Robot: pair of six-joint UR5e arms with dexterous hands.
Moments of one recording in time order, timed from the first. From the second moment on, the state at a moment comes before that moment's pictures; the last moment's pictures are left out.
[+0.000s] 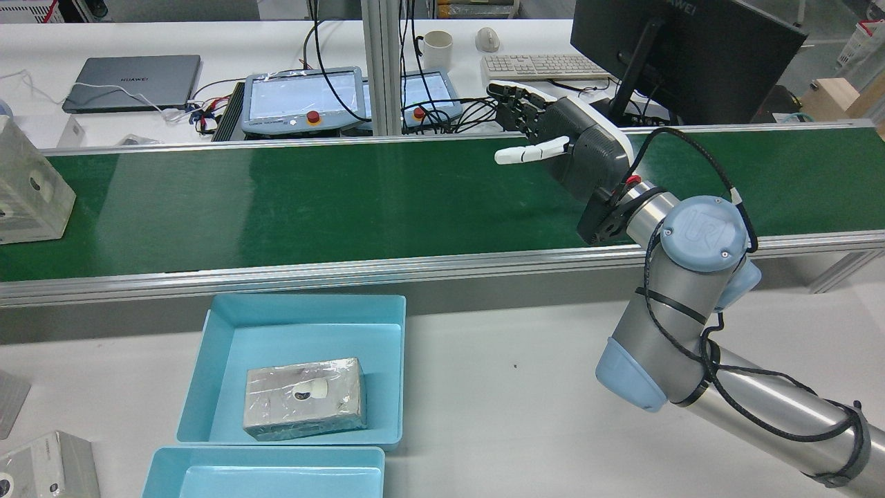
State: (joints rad) left arm -1.86 -1.90 -1.77 0.60 1.96 -0.16; right arm 0.83 -1.05 1.79 -3.55 -1.19 -0.10
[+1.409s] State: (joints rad) left arm -1.86 -1.90 -1.77 0.60 1.96 -0.16; right arm 0.83 -1.05 1.79 -3.55 -1.19 -0.10
